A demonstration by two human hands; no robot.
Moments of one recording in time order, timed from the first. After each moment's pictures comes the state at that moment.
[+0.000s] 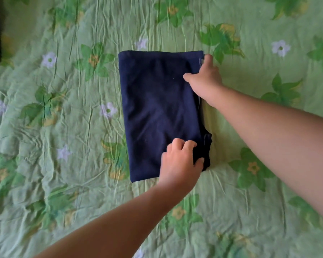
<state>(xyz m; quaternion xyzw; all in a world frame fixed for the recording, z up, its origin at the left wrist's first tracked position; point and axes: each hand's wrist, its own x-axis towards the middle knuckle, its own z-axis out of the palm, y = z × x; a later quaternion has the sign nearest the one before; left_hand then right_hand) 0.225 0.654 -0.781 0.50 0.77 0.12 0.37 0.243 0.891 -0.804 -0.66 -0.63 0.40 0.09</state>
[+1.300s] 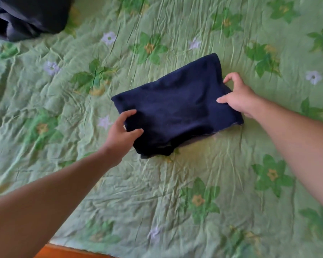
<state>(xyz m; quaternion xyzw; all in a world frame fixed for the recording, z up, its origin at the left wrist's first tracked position) 0.023 0.554 -0.798 0.13 0.75 0.48 0.44 0.237 0.842 -0.776 -0.60 -0.69 0.41 -0.02</state>
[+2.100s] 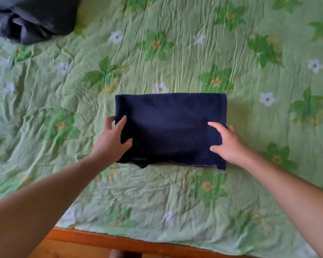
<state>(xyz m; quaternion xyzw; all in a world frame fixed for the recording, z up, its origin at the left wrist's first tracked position) -0.024 0.486 -0.789 0.42 0.86 0.10 0.29 0.287 0.684 -0.773 -0.54 -0.74 0.38 -0.14</state>
